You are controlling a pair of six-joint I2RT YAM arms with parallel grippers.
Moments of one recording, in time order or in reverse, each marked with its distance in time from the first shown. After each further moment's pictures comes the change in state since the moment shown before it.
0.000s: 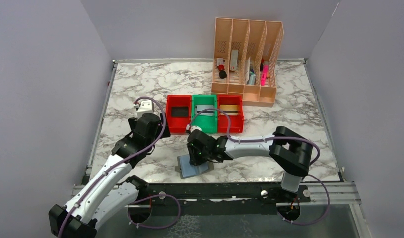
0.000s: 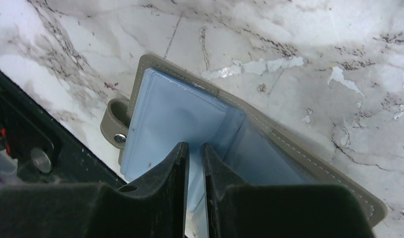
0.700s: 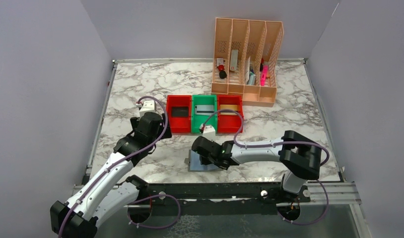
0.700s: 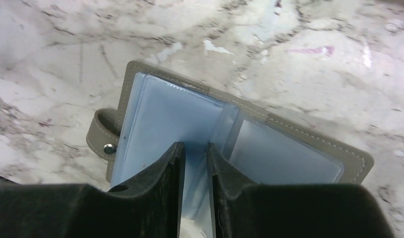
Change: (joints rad) left arm 0.000 0.035 0.000 0.001 0.027 0.003; right arm 0.066 -0.067 -0.048 -0.102 0.394 0.225
